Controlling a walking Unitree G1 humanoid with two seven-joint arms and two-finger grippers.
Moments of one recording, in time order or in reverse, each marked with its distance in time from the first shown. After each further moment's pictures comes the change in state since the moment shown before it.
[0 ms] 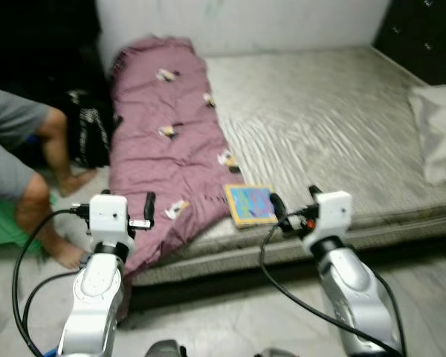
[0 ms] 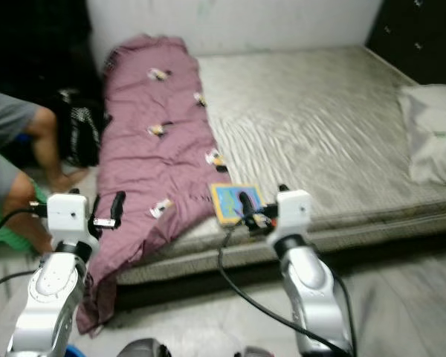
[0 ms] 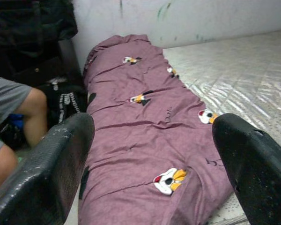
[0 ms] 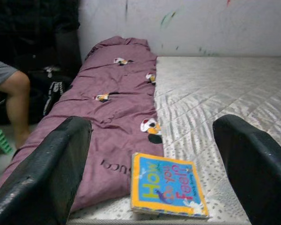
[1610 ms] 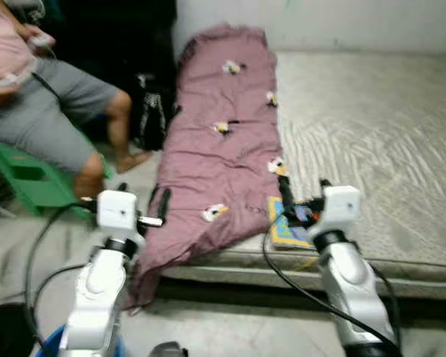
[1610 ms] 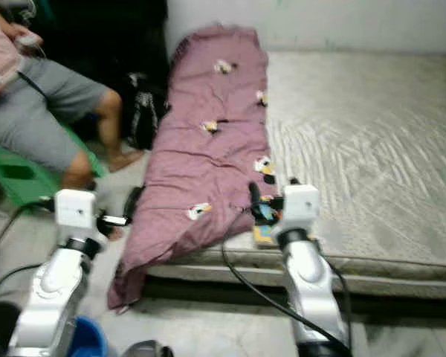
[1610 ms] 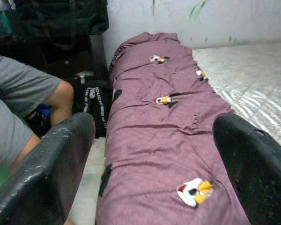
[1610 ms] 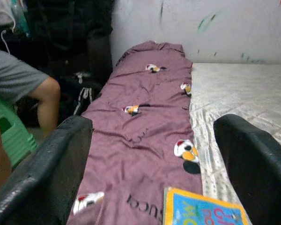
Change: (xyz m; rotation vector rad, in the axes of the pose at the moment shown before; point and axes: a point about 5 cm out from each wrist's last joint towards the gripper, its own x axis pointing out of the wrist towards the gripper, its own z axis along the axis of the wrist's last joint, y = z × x) left arm 0.002 -0.008 0.004 -0.044 -0.037 -0.126; right arm 0.010 -0.004 0.005 0.010 -0.064 -0.106
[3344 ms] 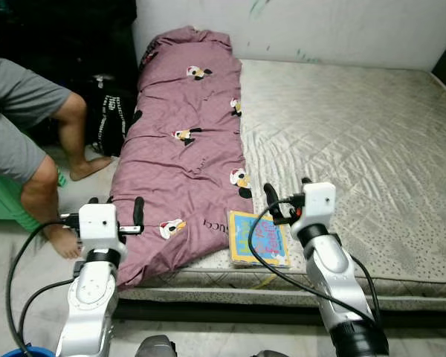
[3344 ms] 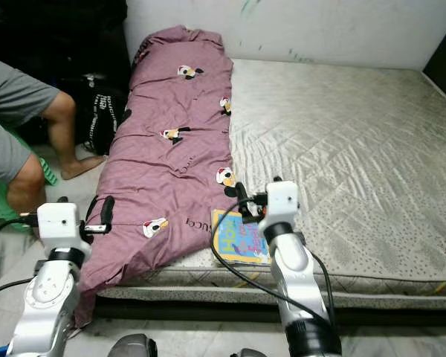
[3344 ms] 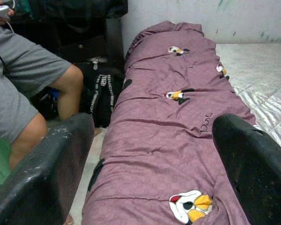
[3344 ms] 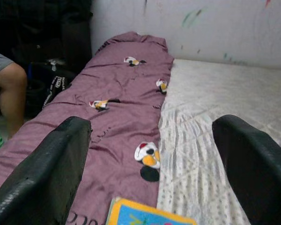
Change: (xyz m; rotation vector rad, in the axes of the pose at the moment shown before) left arm -0.009 0.019 -0.023 0.030 0.056 0.188; right arm 0.014 0.001 -0.025 -0.014 0.064 0.021
